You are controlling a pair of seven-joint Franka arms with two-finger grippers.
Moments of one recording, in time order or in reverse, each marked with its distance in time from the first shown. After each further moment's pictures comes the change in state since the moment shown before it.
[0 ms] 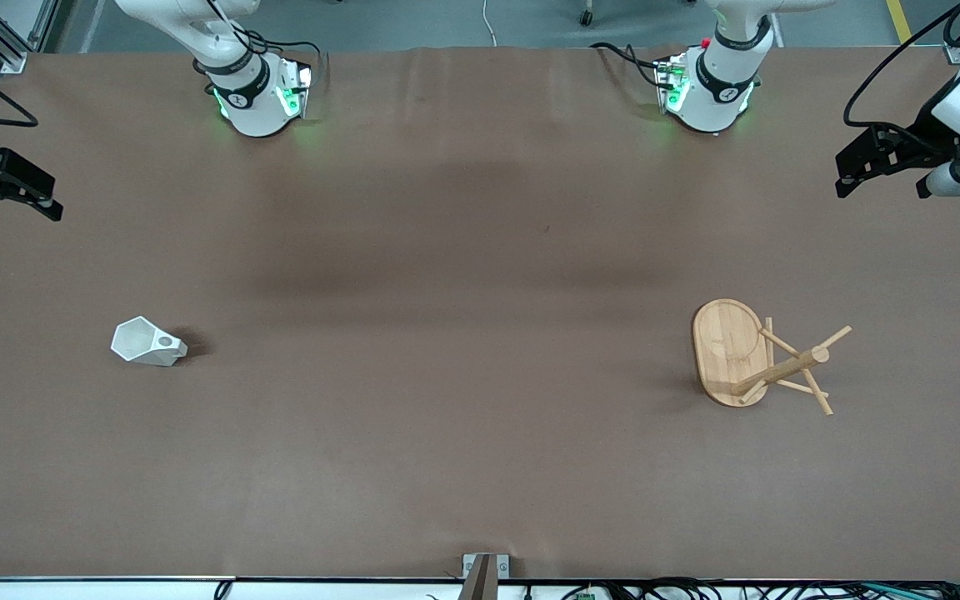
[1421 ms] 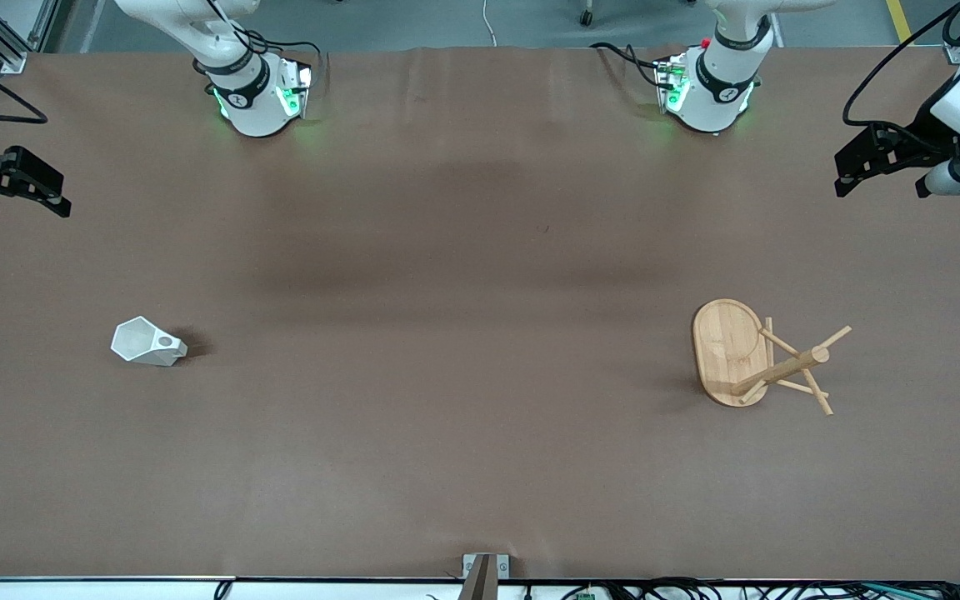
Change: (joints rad) left arm -0.002 -0.002 -0.001 -0.001 0.000 0.000 -0.001; right arm 0.011 0.000 0.010 0.000 0.000 -0.030 0.000
